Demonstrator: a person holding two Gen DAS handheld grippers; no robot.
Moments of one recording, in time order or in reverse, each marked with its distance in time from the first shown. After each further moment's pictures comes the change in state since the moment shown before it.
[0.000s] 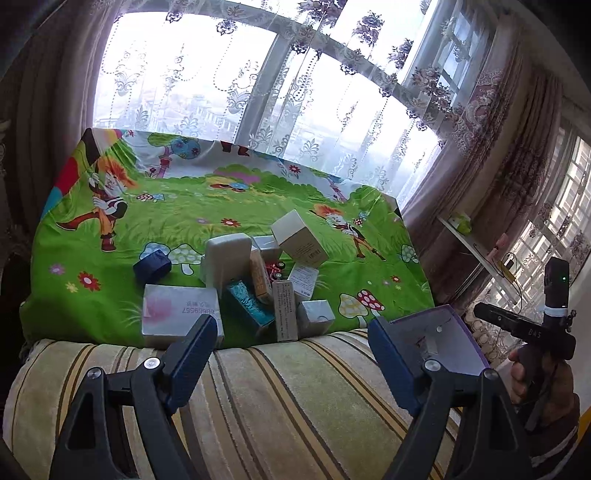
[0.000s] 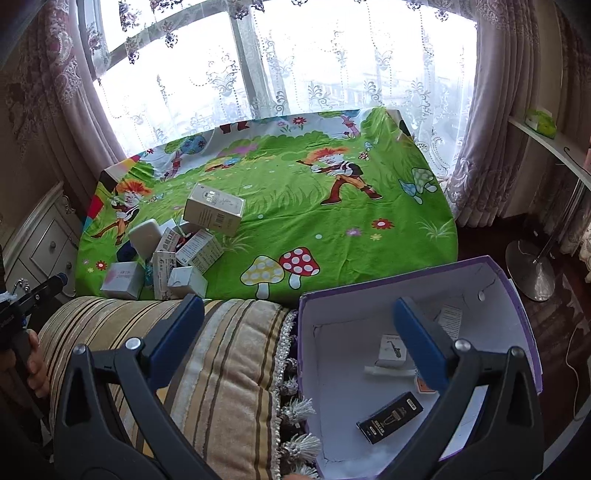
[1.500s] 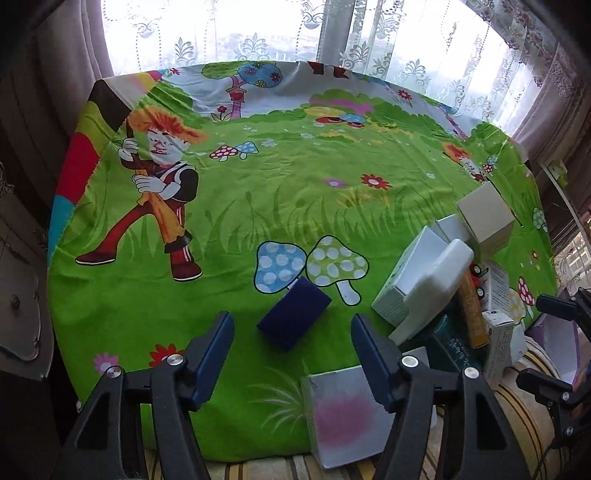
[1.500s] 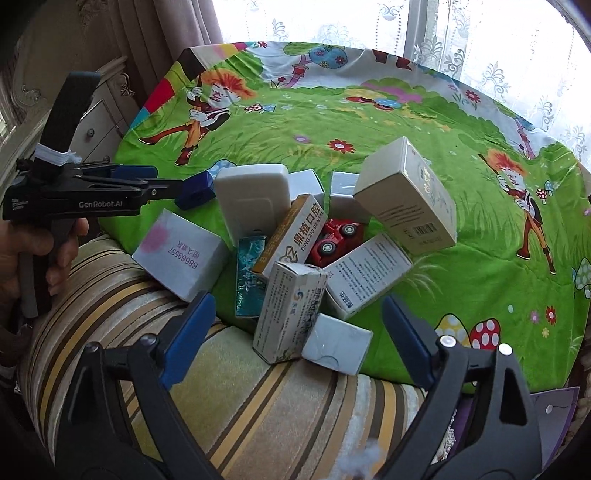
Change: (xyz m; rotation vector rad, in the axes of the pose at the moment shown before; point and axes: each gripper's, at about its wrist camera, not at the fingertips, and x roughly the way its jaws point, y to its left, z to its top) left arm 0.141 0.137 0.074 0.059 0.351 0.311; right arm 0.167 0.189 0.035 -0.391 0.281 0.195
